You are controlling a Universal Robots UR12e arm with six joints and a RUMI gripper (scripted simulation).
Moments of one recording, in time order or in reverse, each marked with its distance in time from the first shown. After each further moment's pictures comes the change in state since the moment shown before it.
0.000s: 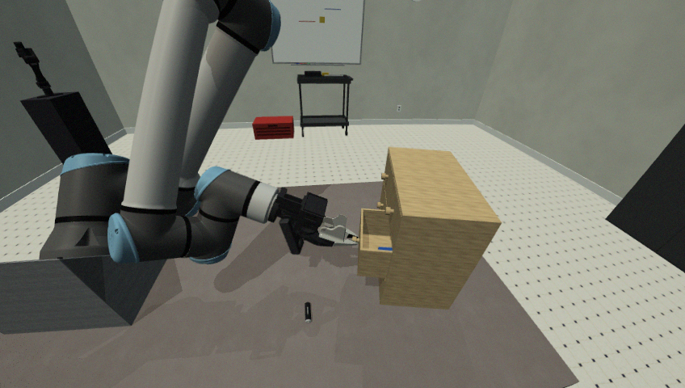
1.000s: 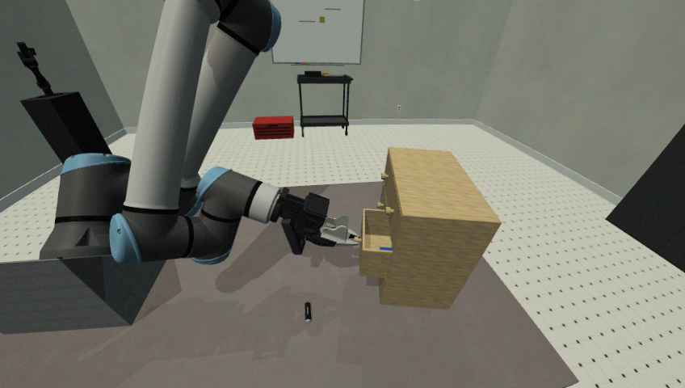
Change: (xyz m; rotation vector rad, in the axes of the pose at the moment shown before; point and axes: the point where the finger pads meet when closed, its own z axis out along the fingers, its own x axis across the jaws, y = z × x) arm 0.000 0.002 0.004 0.000 0.000 0.000
